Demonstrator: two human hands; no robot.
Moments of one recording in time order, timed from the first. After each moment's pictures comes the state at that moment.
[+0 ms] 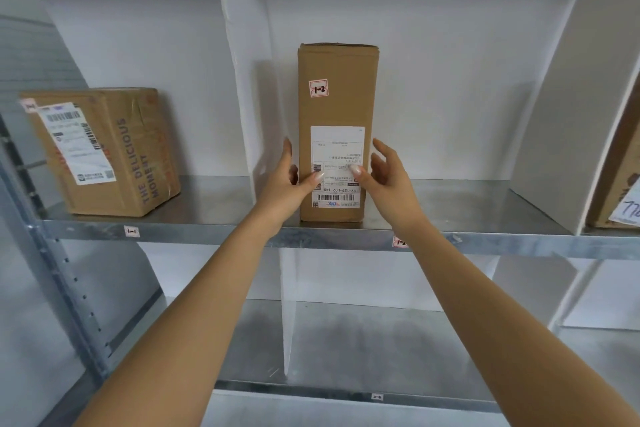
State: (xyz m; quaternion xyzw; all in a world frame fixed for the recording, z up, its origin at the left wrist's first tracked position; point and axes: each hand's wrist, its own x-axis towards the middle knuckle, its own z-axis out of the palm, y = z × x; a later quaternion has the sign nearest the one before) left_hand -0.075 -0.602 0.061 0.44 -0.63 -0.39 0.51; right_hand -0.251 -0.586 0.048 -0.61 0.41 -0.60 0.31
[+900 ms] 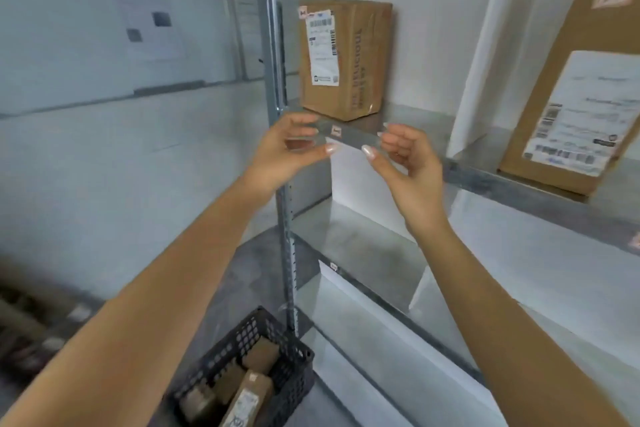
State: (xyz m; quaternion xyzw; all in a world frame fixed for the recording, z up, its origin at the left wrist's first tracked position) left_hand 0.115 -0.427 0.015 0.62 -0.46 -0.18 0.61; right_hand -0.048 -0.523 -0.018 -0.68 0.20 -0.56 0.43
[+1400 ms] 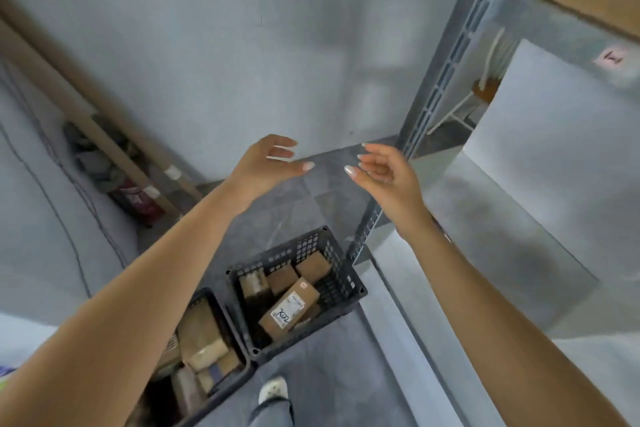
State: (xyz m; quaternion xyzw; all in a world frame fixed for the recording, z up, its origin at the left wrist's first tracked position) left_hand 0.323 -0.331 -0.186 0.77 -0.20 -0.25 0.55; right_hand 0.179 -0.500 -0.195 -0.78 0.20 -0.23 0.55
